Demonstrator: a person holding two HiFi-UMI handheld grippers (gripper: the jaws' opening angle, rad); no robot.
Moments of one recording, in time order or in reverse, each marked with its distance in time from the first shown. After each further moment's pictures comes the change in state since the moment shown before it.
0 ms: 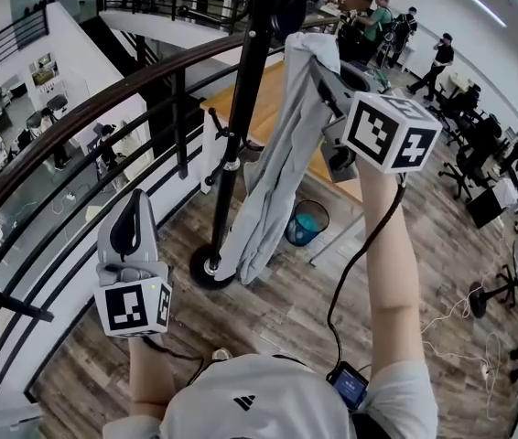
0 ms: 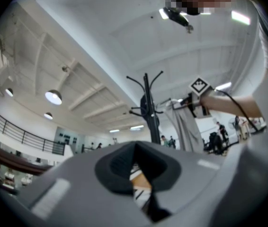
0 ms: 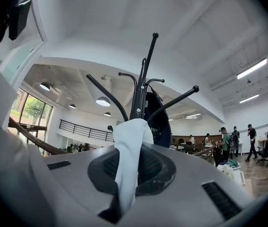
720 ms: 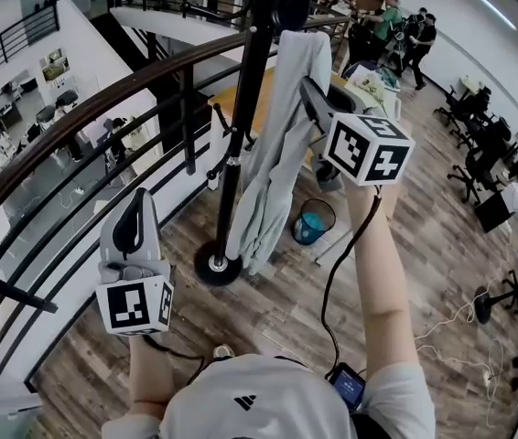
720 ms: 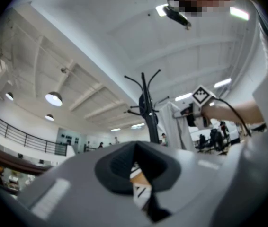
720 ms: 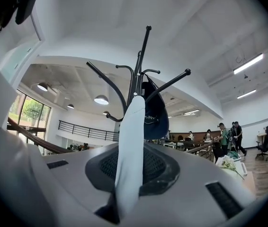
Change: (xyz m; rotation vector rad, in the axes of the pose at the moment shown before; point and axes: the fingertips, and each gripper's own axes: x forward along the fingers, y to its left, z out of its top) left arm -0.008 -0.012 0.000 0.027 0.025 0.015; right arm 0.001 -0.009 -0.058 0.032 0.024 -0.017
